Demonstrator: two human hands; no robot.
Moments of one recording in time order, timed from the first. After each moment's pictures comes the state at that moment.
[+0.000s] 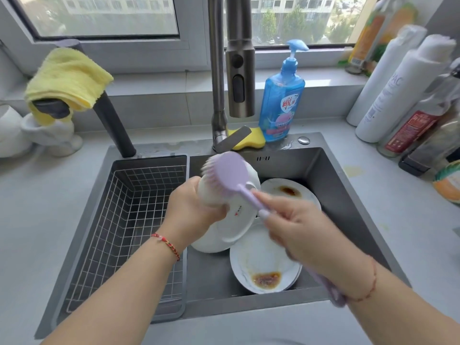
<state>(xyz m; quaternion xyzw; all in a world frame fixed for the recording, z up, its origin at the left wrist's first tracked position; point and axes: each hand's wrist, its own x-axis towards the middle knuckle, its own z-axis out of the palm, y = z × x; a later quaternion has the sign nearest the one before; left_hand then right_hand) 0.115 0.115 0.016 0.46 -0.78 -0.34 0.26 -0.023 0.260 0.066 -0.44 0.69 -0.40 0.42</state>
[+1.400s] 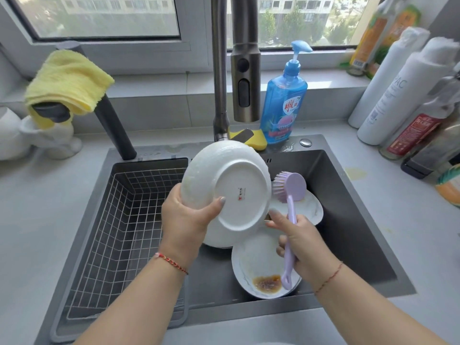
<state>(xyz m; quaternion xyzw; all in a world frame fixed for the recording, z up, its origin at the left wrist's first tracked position) 0.123 0.123 0.003 0.45 -0.53 -0.57 0.44 -0.033 0.240 -0.001 -0.07 0.66 -0.57 0.48</state>
